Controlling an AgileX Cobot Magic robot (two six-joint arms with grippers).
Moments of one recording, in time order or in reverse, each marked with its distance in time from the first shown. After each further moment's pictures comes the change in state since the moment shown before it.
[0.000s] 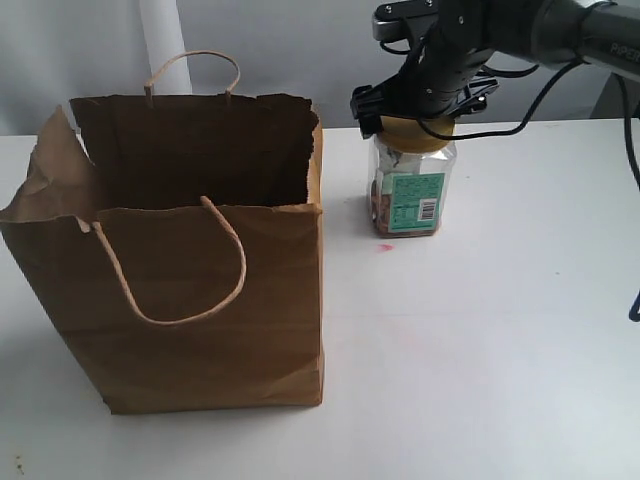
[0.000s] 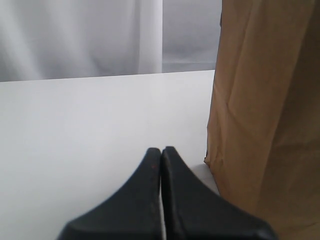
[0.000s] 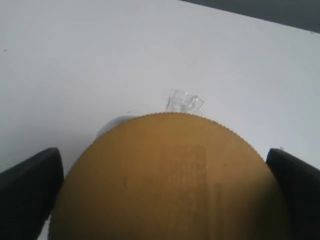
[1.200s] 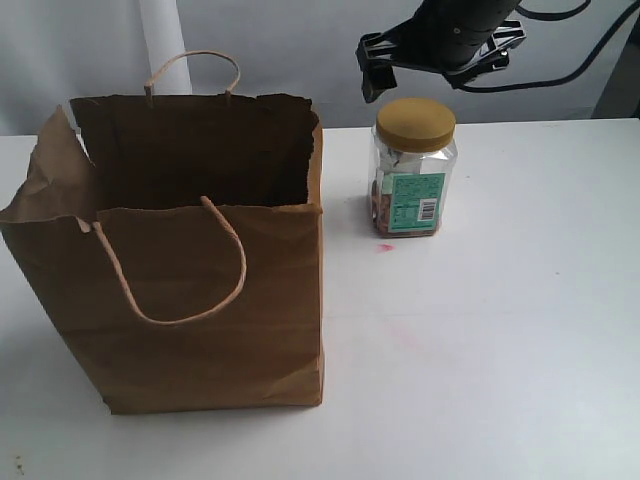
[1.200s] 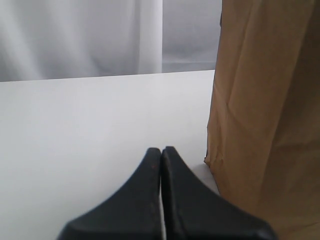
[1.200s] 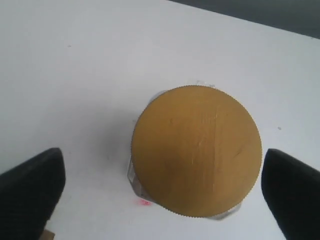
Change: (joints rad) left arm 0.000 0.000 0.000 0.000 0.000 0.000; right arm 0.000 -0.177 0.000 0.116 0.181 -0.097
